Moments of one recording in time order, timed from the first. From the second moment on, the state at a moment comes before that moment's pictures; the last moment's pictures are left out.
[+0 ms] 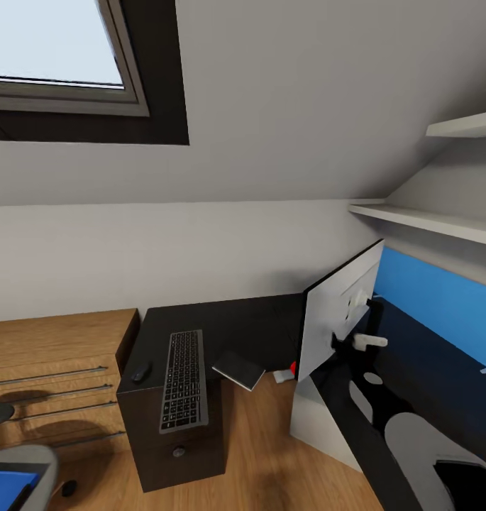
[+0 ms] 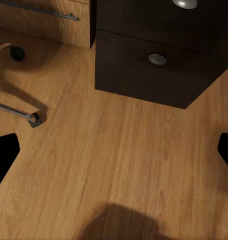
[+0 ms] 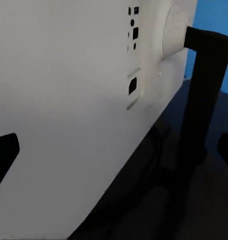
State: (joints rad) left arm 0.00 0.01 0.15 -0.59 0.25 -0.25 0.04; right arm -0.81 -0.10 -0.04 -0.33 -0.07 -0.32 -0.14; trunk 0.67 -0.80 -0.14
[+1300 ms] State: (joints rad) left arm 0.00 0.01 0.09 -0.69 0.25 -0.26 0.03; right arm -0.81 -0.20 -0.04 -0.15 -0.07 -0.20 -0.14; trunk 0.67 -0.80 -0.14
